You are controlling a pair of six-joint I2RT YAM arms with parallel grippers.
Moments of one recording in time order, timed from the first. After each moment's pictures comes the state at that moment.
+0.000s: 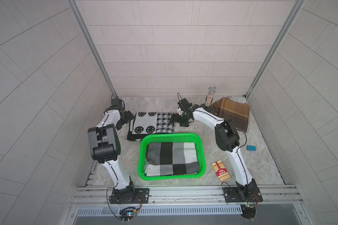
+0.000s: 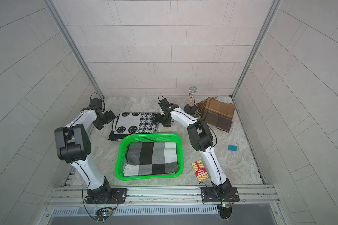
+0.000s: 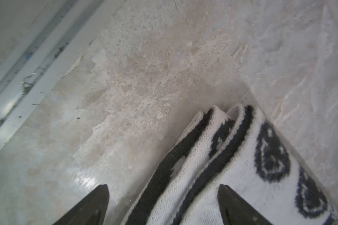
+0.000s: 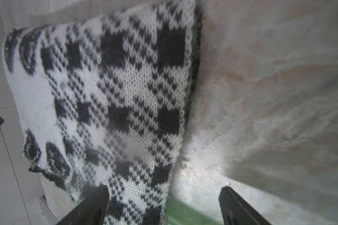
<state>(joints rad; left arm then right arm) 0.25 1.94 1.45 -0.67 0.07 -0.51 0.53 2.36 2.03 -0.75 -0.36 0.64</state>
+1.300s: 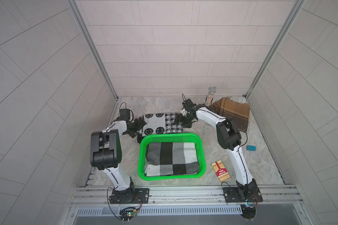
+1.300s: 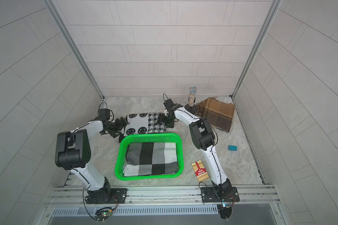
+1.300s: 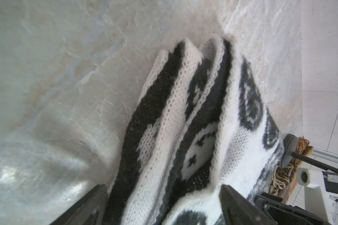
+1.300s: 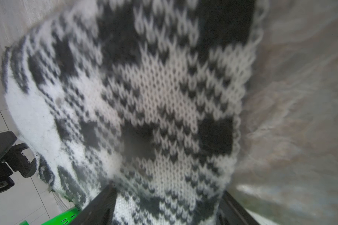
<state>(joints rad) 0.15 1.77 1.07 -0.40 0.43 -0.66 0.47 2.37 1.97 -0.75 -0.45 0.64</state>
